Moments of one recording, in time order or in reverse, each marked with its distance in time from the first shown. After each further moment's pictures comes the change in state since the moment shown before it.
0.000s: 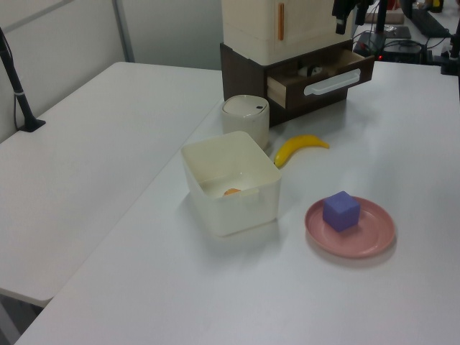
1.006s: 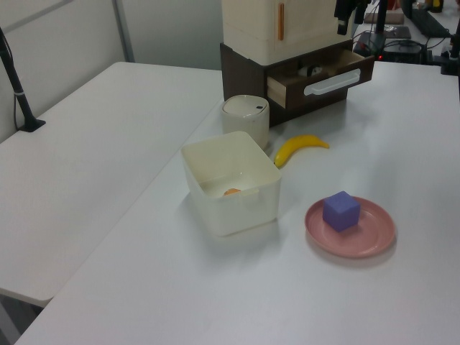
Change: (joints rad) arm 0.081 0.000 -0.072 0.000 -0.031 0.000 -0.065
